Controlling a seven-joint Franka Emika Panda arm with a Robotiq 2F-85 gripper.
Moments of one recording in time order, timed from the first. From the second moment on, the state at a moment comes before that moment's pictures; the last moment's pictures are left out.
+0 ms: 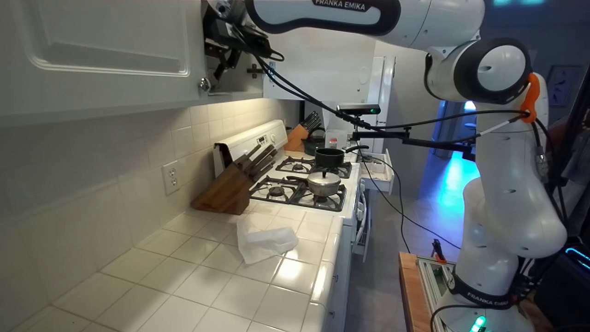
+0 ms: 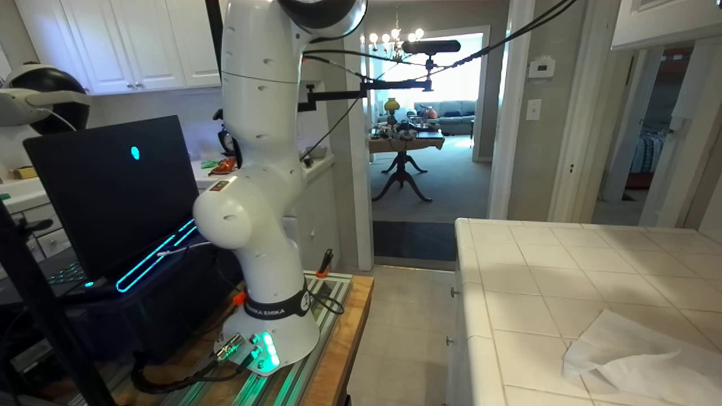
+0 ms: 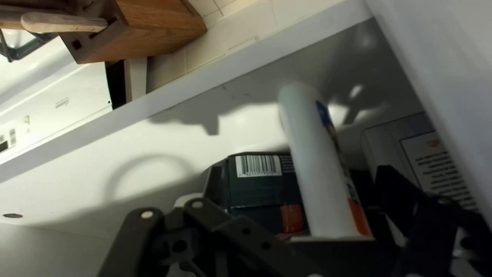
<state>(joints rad) 0.04 0.21 0.13 -1.20 -0.40 2.07 0.74</state>
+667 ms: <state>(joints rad) 0.02 0.13 0.13 -1.31 -0.30 2.08 0.83</state>
